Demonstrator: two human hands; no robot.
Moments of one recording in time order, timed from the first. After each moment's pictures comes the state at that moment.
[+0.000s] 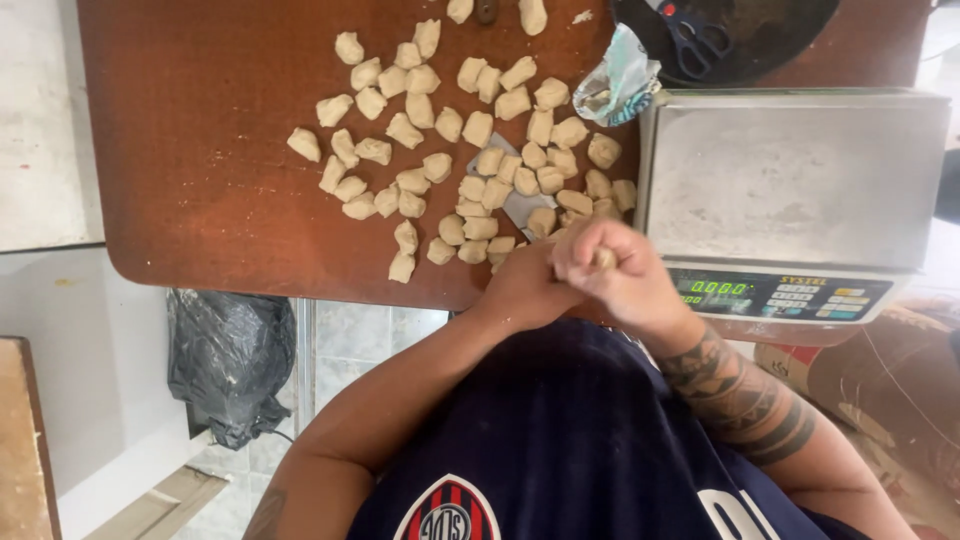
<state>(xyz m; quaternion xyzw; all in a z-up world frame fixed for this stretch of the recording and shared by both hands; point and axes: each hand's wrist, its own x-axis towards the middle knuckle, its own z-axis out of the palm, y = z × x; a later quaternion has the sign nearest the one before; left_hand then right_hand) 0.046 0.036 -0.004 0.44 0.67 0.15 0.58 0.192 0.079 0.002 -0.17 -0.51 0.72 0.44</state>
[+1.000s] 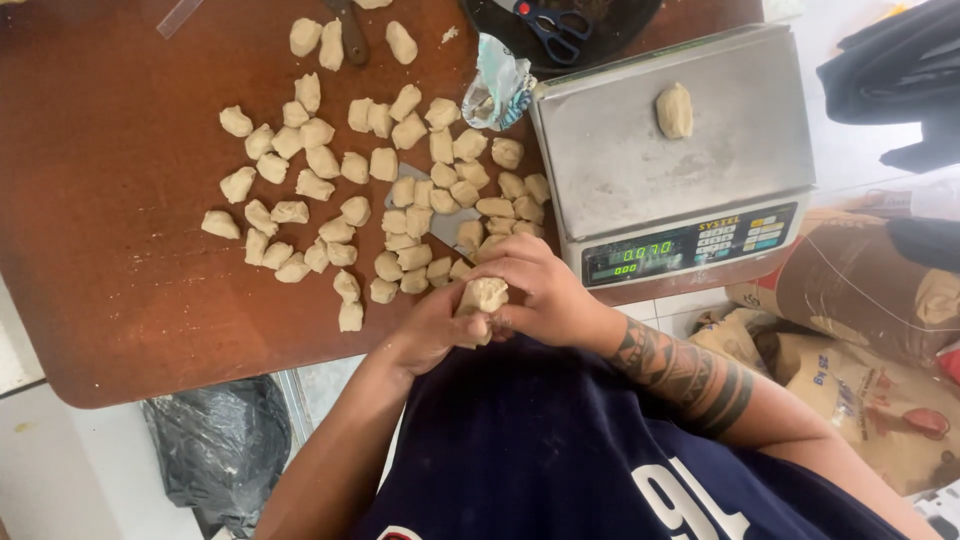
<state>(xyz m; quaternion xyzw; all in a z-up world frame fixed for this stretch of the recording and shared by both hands) -0.002 -0.009 -0.078 0.33 0.37 0.31 0.81 0.201 0.053 -0.002 -0.35 -0.75 0.42 0.38</state>
